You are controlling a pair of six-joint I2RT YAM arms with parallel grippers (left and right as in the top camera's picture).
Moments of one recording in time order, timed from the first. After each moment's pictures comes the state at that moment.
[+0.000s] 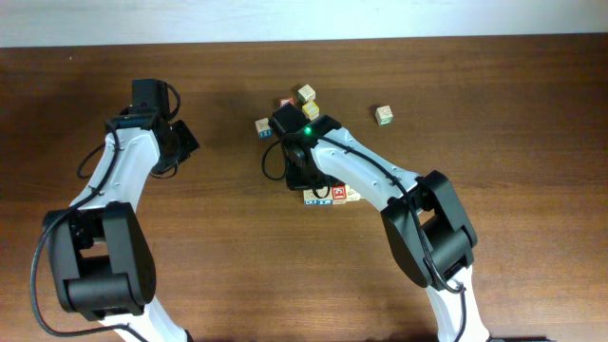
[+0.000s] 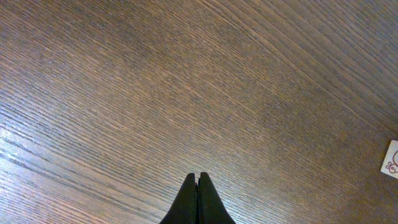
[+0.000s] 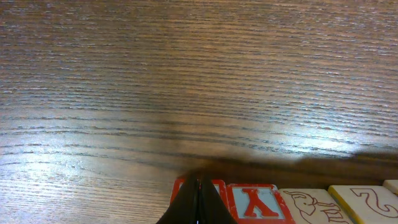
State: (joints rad) left arm 0.07 1.90 1.37 -0.69 -0.03 -0.49; right arm 0.64 2.21 1.73 -0.97 0.03 0.58
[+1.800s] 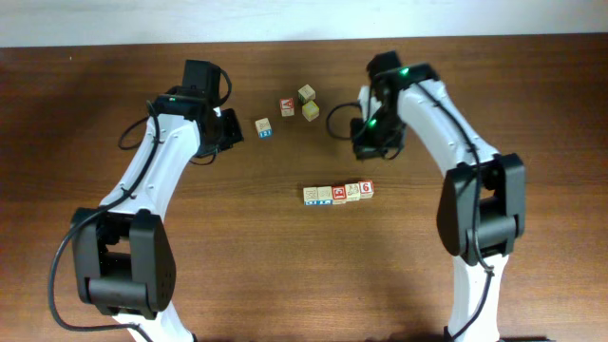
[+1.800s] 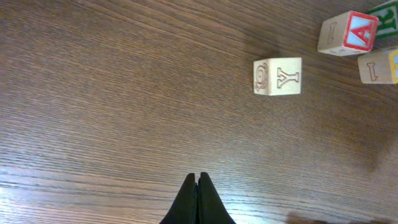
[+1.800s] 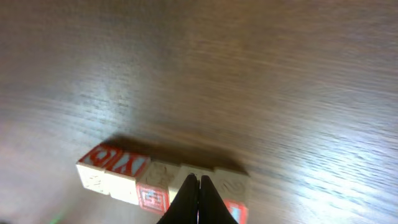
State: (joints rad) left arm -0.14 1.90 1.52 -0.83 0.03 -0.44; right arm 0.25 2.21 1.85 -1.18 -0.30 0.17
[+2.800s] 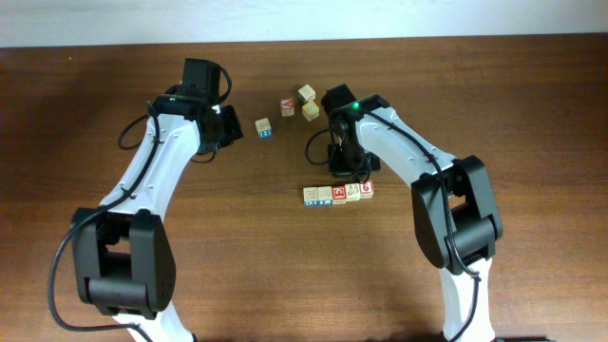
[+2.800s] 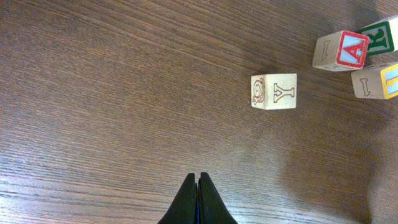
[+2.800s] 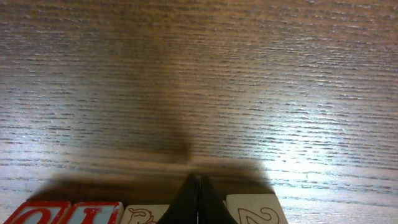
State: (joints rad) left arm -0.14 1.90 1.52 -0.79 0.01 -0.45; right arm 0.42 2.21 1.70 -1.05 0.00 0.39
